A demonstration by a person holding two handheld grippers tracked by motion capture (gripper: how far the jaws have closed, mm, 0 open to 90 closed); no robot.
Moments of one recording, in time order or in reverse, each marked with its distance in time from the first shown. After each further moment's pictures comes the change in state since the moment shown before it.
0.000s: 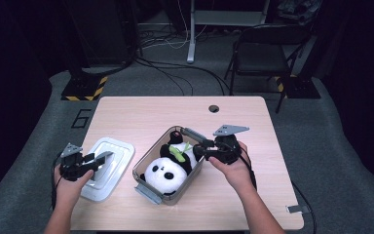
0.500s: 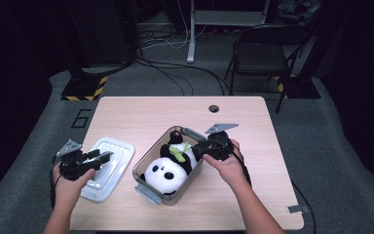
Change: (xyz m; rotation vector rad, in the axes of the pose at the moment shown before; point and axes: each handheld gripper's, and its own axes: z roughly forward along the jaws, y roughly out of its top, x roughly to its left) left arm -0.023 0.020 -0.024 -0.071 -0.131 -0.001; right arm -0.006 0.002 0.029 0.072 0.001 0.010
